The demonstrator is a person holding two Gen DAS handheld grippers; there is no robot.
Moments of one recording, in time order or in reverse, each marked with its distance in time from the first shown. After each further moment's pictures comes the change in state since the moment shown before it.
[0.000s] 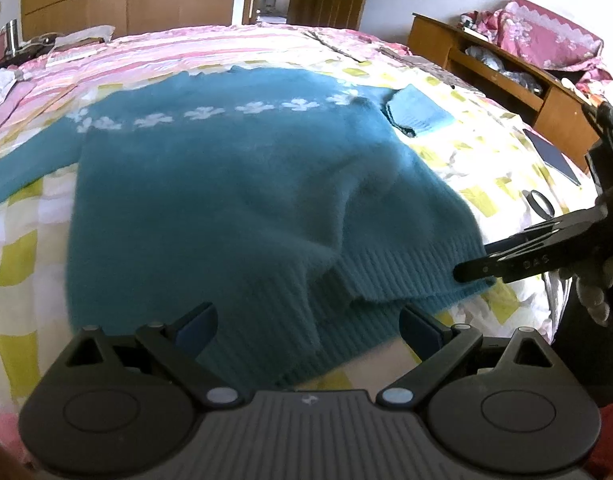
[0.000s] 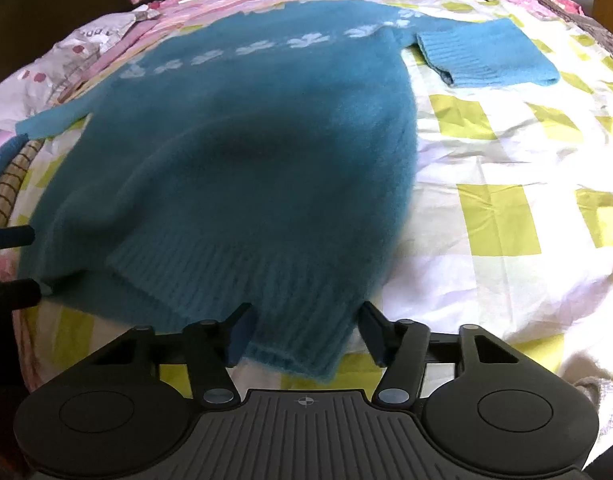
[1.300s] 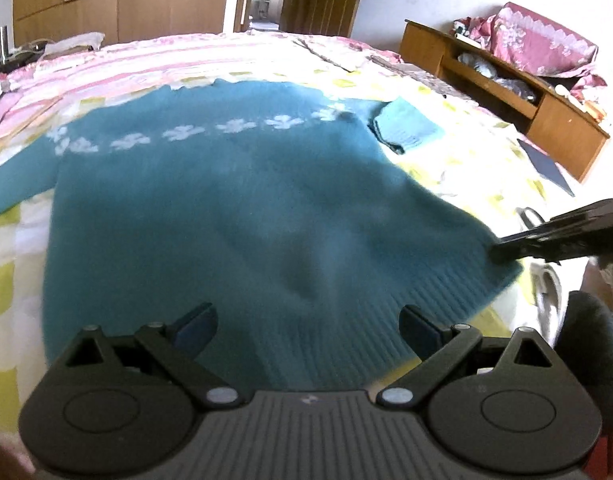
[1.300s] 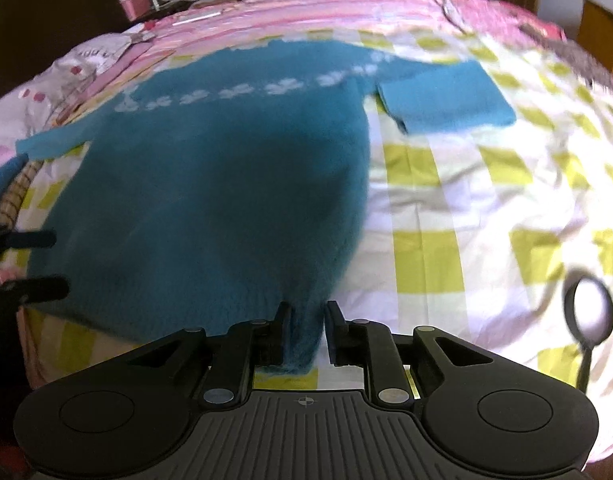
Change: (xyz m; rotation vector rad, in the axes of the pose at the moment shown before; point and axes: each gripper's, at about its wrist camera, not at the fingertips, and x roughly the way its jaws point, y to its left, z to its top) left arm 0.020 -0.013 0.027 0.018 -0.020 -0.019; right arm -0.053 -0.020 0.017 -0.026 -0.056 -0.037
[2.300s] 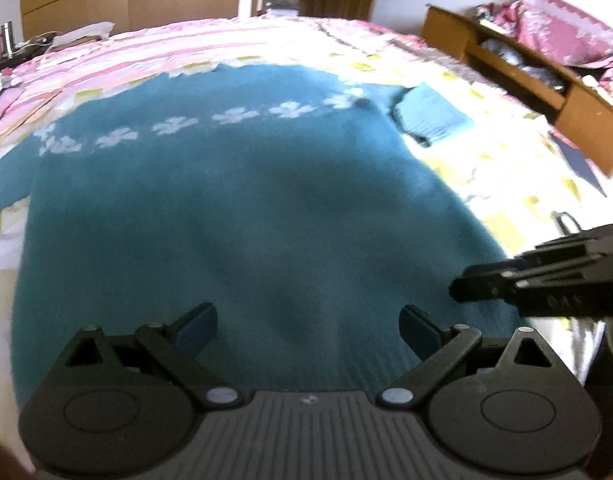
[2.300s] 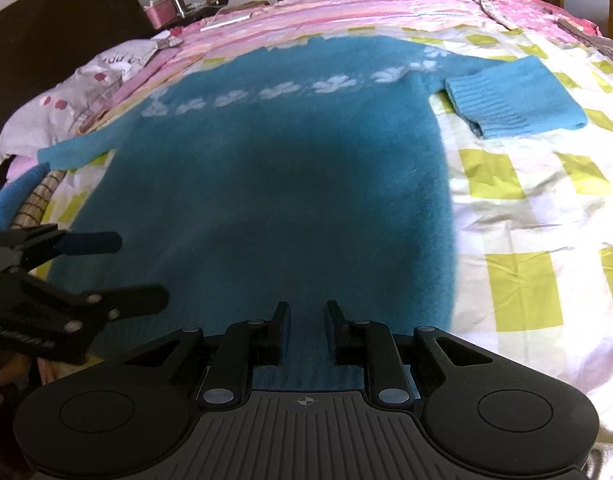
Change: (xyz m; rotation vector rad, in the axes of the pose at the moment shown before) left arm 0.050 -0.013 0.022 -0.018 0.051 0.088; right arm 0.054 0.028 0.016 0.022 -0.014 0.123
